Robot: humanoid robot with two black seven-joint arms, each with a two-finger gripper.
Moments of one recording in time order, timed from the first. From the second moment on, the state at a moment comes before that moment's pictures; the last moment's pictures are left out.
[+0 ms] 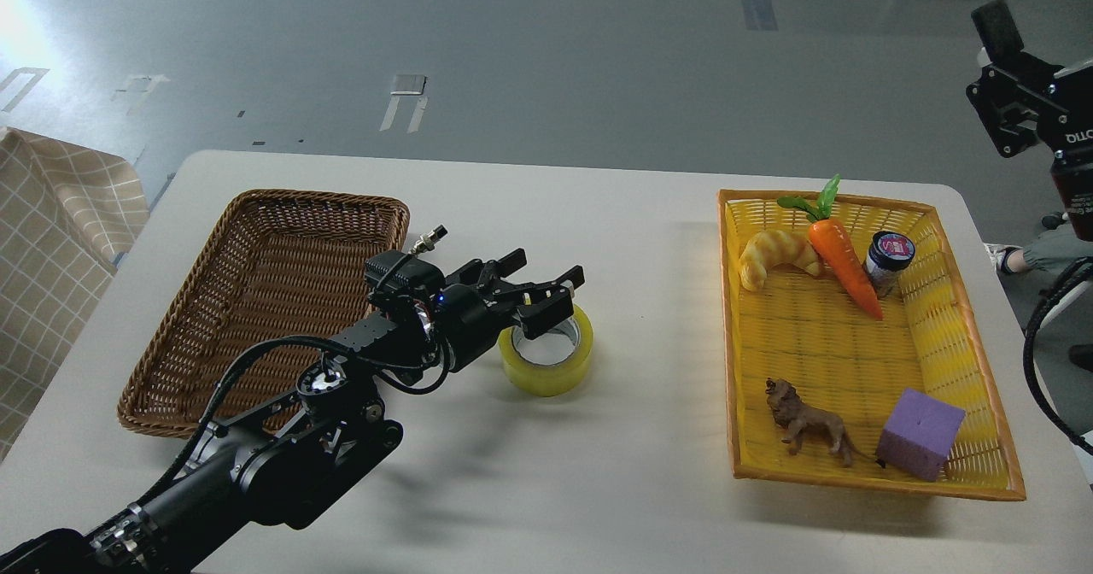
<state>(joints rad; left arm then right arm) -0.38 0.15 -0.82 -1.19 2.16 0.01 -0.19 0.21 -0.35 1.65 1.60 -0.98 0.49 0.35</state>
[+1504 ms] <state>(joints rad) -0.43 0.28 -0.67 -1.13 2.18 0.03 -0.19 0.20 -0.35 1.64 1.59 -0.98 0.49 0.36</state>
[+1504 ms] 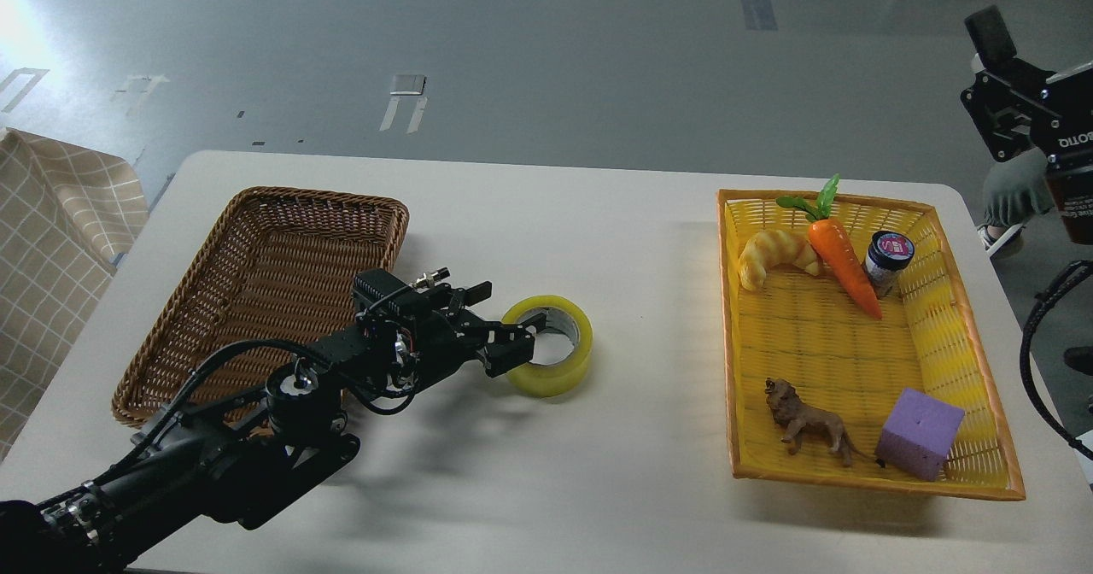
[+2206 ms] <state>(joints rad) -0.43 0.27 -0.67 -1.13 2.18 -0.04 -0.18 0.18 -0.35 1.65 1.59 -0.98 0.49 0.36</state>
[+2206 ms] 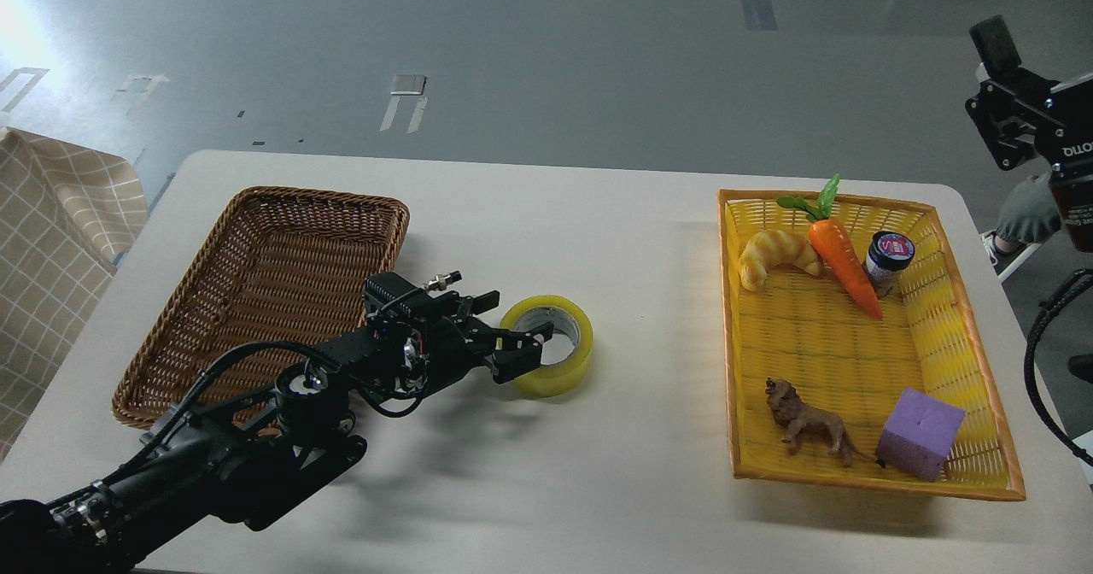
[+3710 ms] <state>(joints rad) -0.54 0.26 -0.61 -1.14 2.15 -0.19 -0.04 0.12 -0.35 1.66 1.59 -0.98 0.49 0.36</state>
